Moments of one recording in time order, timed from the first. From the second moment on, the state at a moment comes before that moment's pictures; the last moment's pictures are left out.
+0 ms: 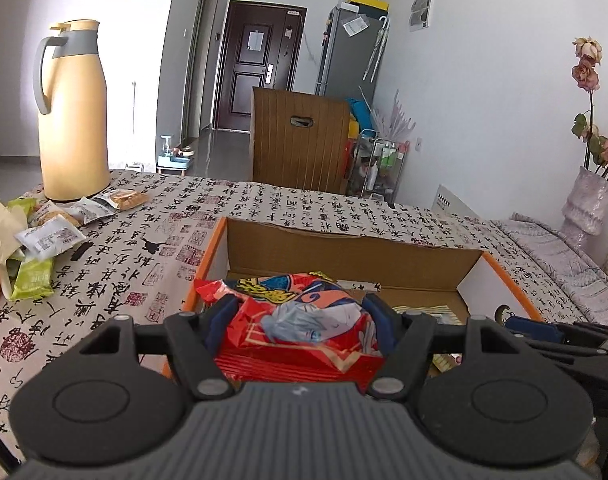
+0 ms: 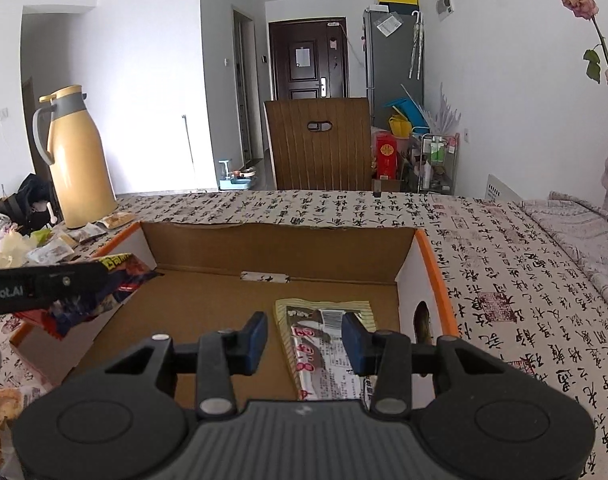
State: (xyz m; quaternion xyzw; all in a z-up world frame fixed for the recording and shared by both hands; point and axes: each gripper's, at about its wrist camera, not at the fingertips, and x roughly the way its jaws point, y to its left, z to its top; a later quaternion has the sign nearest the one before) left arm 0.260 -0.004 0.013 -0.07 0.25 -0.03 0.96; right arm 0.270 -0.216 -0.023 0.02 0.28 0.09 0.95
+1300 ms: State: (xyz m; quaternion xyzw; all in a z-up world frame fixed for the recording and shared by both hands) left arm 0.179 -0.014 0.081 -0.06 0.18 -0.03 0.98; right arm 0.188 -0.233 0.032 0.04 0.21 0.09 0.97
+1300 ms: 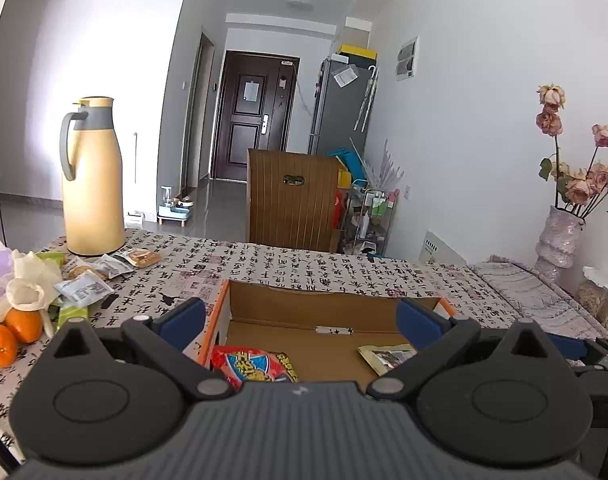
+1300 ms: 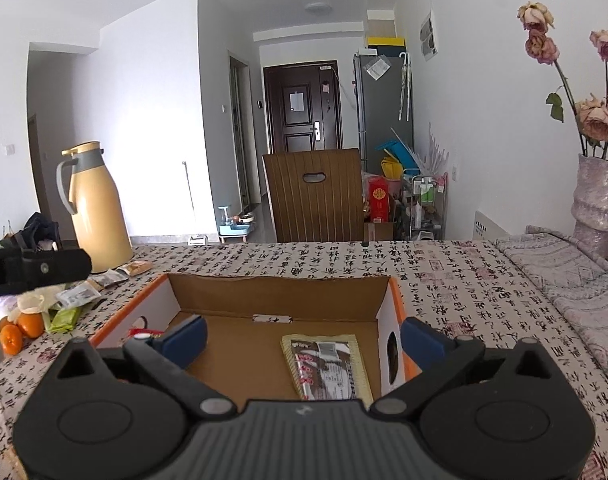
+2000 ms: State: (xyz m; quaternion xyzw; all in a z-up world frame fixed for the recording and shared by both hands) left arm 0.097 -0.005 0.056 -0.06 0.21 -0.02 0.98; right arm 0.097 -0.241 0.014 0.04 0.23 0.09 0.97
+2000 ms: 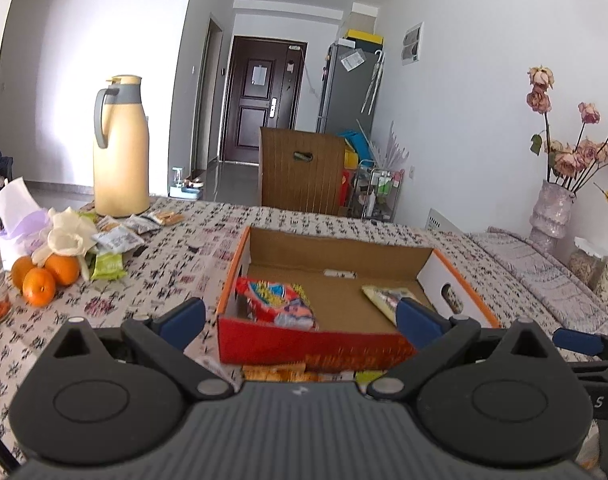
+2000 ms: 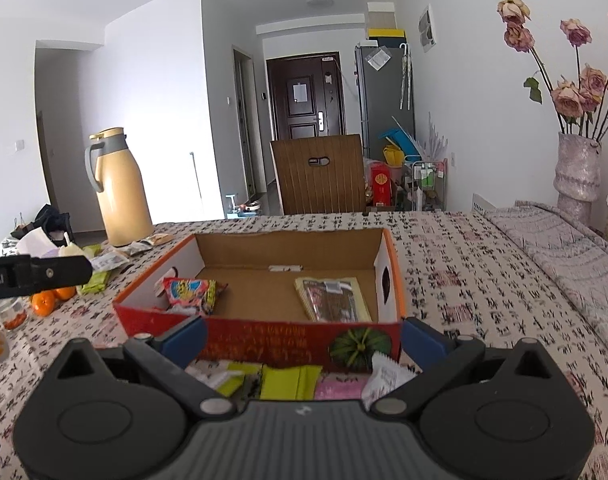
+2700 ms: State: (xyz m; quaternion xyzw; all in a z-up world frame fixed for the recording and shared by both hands) left arm 0.051 0.015 -0.005 -0.05 0.24 0.00 0.97; right arm 0.057 -0.246 -0.025 0.04 0.27 0.10 0.96
